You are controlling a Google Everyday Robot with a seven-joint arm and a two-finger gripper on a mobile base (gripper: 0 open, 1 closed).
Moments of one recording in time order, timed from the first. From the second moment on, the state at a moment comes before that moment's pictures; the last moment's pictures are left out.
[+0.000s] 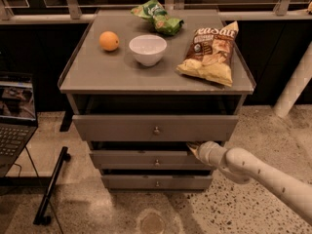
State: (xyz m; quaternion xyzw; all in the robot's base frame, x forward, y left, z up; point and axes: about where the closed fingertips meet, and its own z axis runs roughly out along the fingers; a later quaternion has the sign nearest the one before) arm 0.678 -0.196 0.431 -0.38 0.78 0.07 0.49
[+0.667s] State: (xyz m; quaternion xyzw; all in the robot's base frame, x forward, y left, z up) arm 0.673 -0.183 0.438 -0.38 0.78 0.09 0.48
